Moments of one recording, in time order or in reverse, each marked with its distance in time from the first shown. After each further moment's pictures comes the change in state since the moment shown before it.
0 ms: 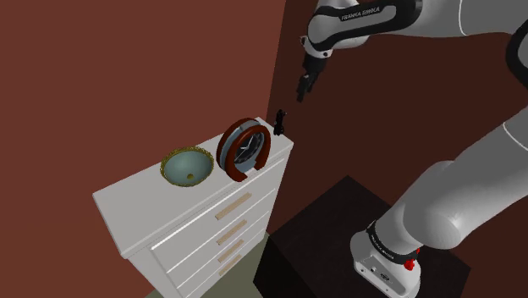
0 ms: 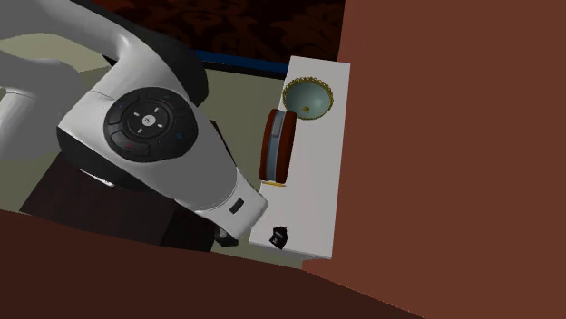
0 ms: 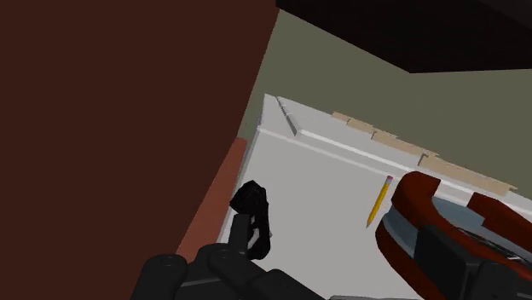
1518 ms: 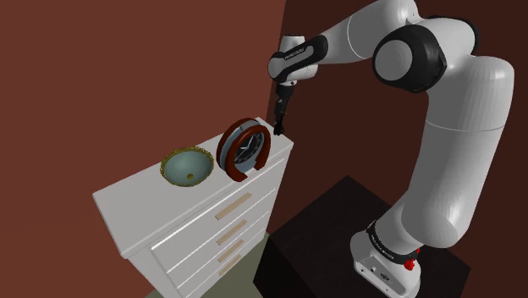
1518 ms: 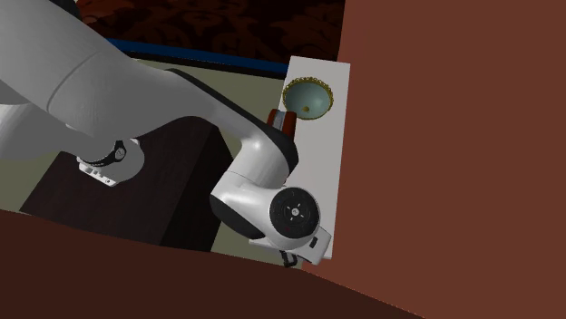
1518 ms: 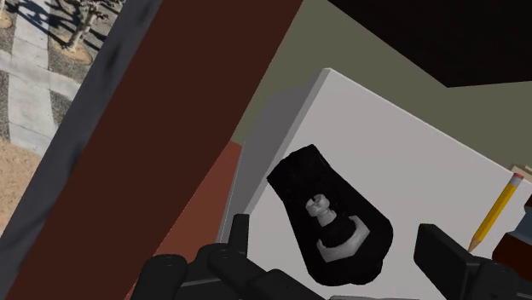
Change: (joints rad) arm -0.037 0.543 0.026 0.299 0.132 0.144 -0.220
